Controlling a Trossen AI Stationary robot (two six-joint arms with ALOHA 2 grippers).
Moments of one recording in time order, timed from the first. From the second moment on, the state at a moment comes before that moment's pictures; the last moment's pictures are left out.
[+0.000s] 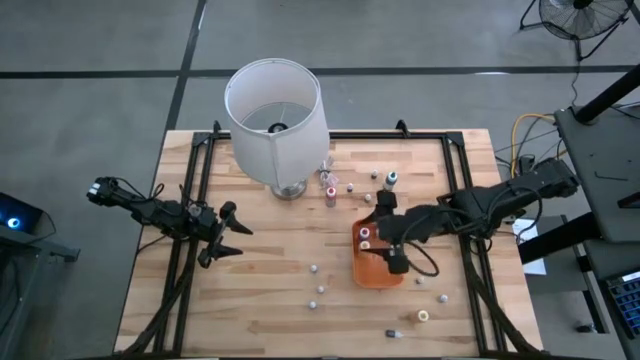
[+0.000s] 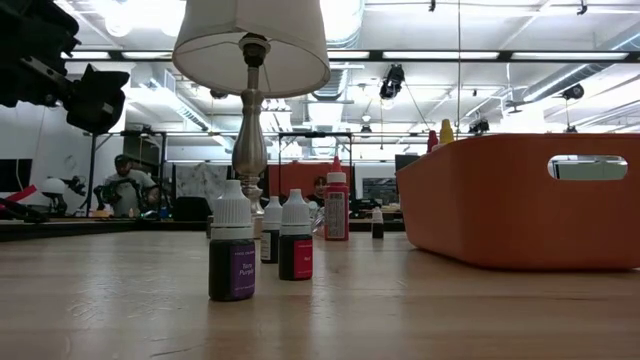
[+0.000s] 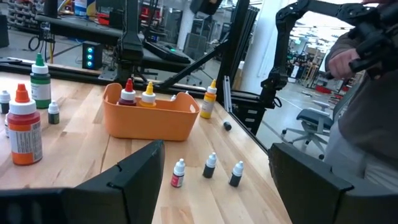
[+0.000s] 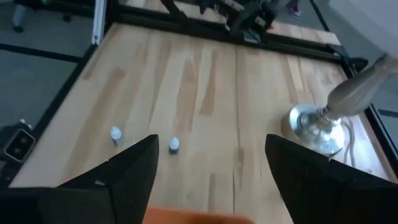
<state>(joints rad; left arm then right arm) -0.39 0.10 0.01 0.04 -0.11 -0.24 0.34 1.28 1.19 -0.49 0.26 0.06</state>
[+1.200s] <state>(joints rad) -0.39 0.10 0.01 0.04 -0.11 -0.24 0.25 2.16 1.90 -0.87 0.09 -0.11</state>
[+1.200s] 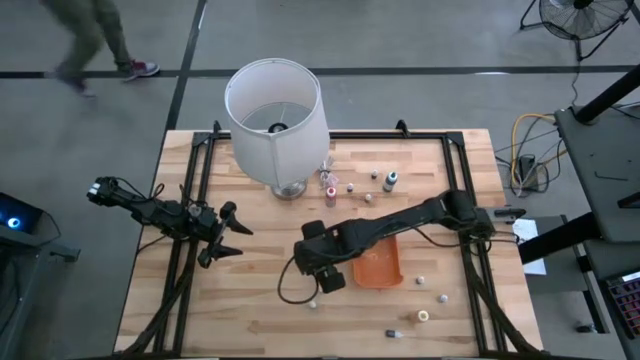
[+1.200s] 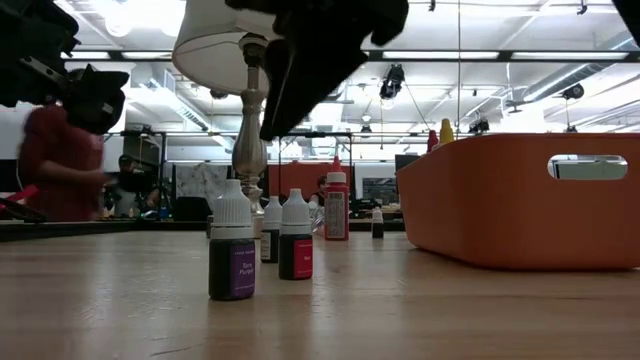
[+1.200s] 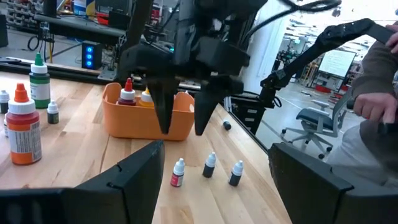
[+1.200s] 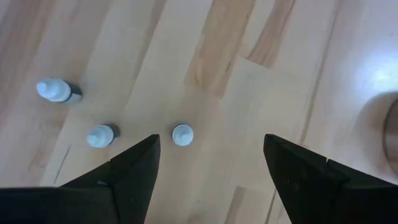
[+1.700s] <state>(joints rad) -0.39 0.10 0.01 0.04 -0.11 -0.24 0.25 2.21 1.83 -0.77 0.04 -0.10</state>
